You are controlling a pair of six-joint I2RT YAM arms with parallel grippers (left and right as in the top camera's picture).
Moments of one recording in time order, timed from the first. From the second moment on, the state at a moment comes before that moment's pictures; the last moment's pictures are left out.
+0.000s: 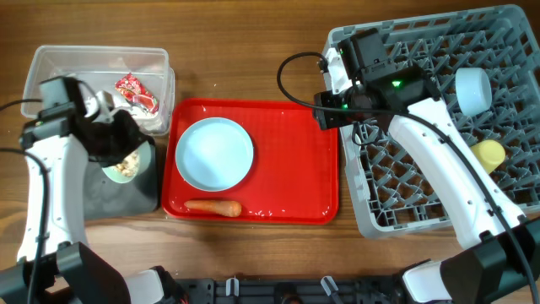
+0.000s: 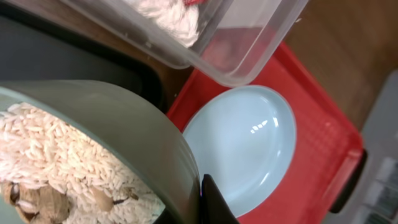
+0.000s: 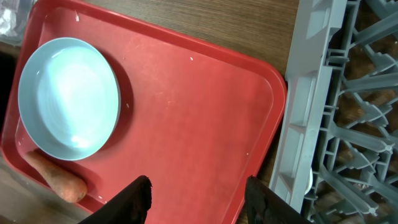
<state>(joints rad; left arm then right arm) 0.32 1.49 1.15 -0.96 0.39 -0.29 0.38 1.62 1.48 -1.02 -0.16 0.13</state>
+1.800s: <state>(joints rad) 0.80 1.51 0.78 -0.66 1.46 0.09 0.38 1.62 1.48 -1.06 -0.16 0.14</state>
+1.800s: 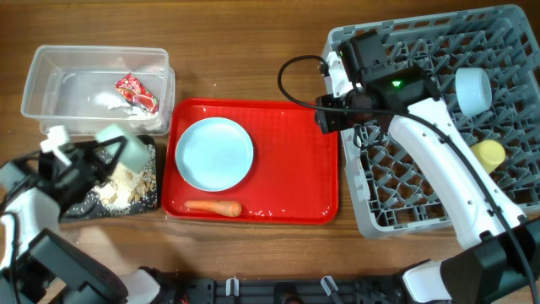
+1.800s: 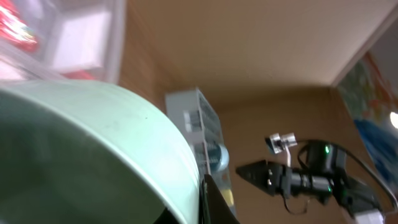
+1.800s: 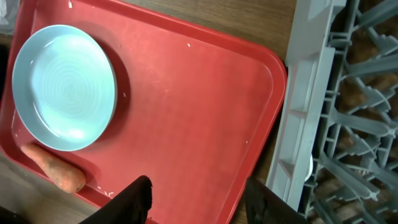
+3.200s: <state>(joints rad) 0.02 1.15 0.95 -0.91 0.24 -0.42 0.39 2.06 1.48 -0.98 -0.25 0.29</state>
